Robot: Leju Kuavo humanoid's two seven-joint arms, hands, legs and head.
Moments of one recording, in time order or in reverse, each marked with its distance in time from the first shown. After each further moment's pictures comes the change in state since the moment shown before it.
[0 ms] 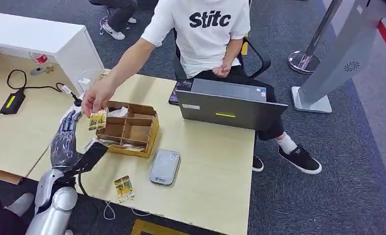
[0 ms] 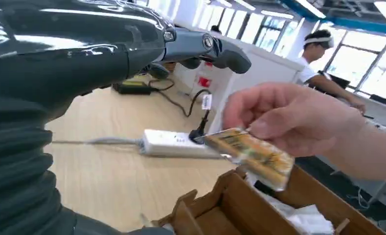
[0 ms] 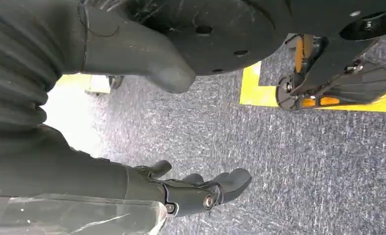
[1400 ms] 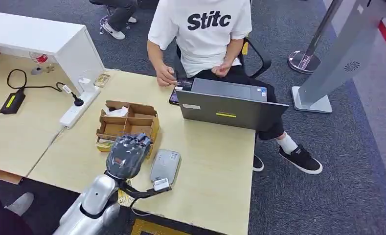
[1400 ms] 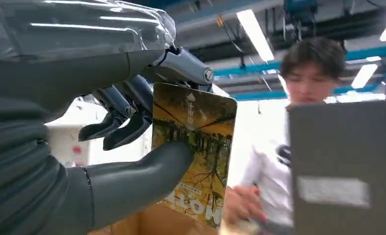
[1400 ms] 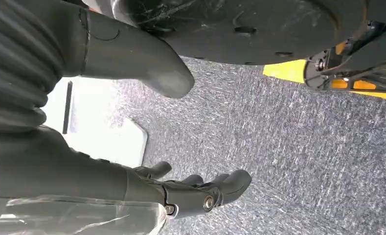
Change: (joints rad) left arm -0.031 0.001 -0.528 0.009 -0.484 0.218 0.117; right arm 0.000 0.016 0.115 0.036 0.091 -0.024 0.043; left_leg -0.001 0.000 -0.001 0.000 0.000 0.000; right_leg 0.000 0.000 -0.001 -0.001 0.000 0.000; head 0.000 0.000
